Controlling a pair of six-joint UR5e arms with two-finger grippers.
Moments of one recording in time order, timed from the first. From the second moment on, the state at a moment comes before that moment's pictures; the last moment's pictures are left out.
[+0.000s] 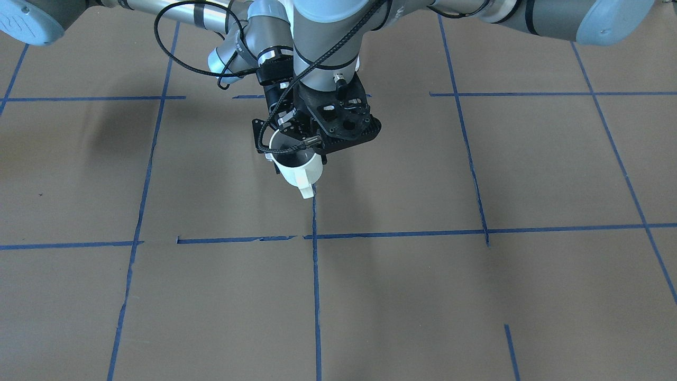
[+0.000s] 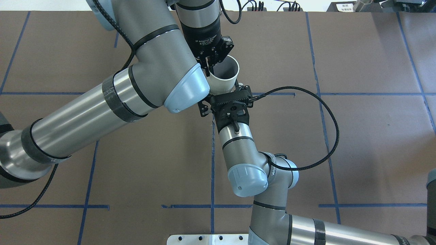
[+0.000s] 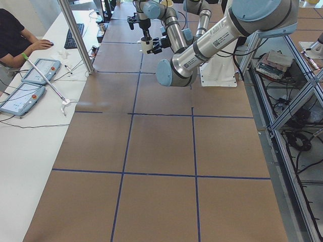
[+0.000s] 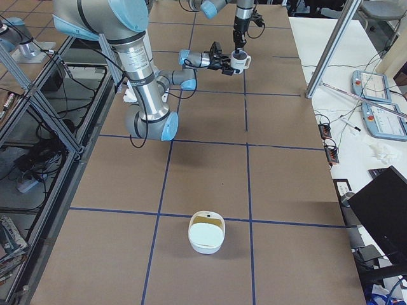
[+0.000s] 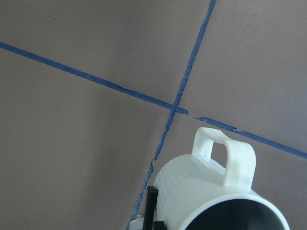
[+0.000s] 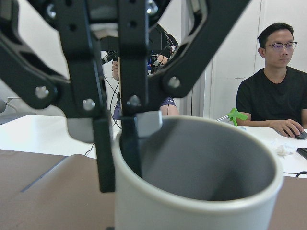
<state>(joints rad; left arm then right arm) -0.76 -2.68 -1.54 -1.20 -2.16 -1.36 0.27 -0.93 1.52 -0.71 0.59 0.85</state>
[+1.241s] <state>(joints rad) -0.88 -2.51 -1.79 -1.20 -2.17 -1.29 0.27 -0.98 1.51 -0.70 0.65 0.86</state>
